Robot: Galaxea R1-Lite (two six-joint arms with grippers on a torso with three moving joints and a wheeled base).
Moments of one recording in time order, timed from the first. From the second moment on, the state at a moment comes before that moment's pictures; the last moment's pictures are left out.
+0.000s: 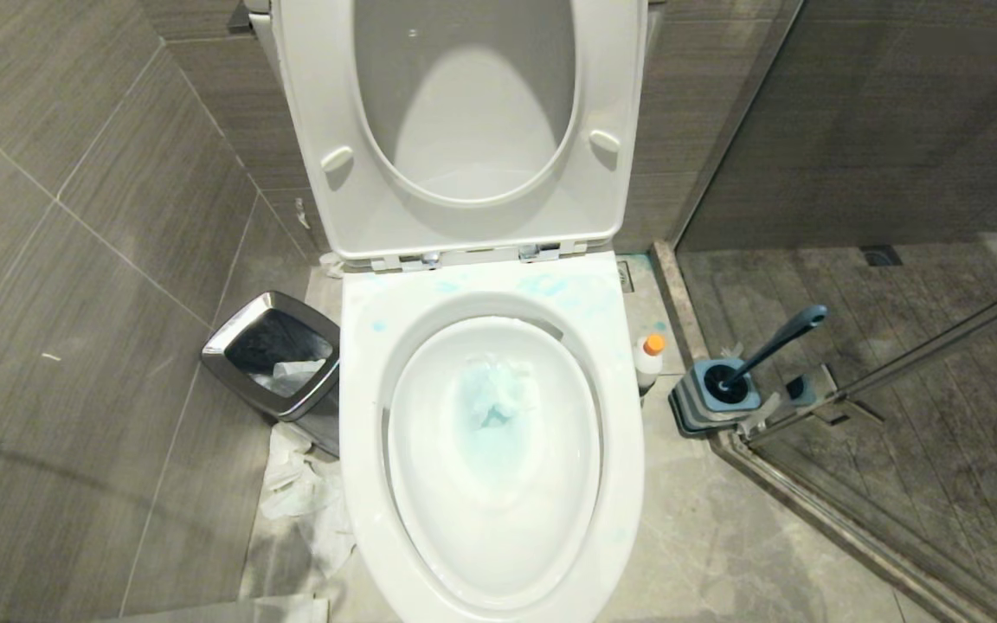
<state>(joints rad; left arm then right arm) -0.06 0.94 -1.34 0.05 -0.25 0.01 0.00 0.00 0.00 0.00 0.01 -0.02</state>
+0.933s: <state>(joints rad) 0.03 0.31 -0.88 0.19 -0.22 0.00 0.00 0.00 0.00 0.00 0.01 -0.02</state>
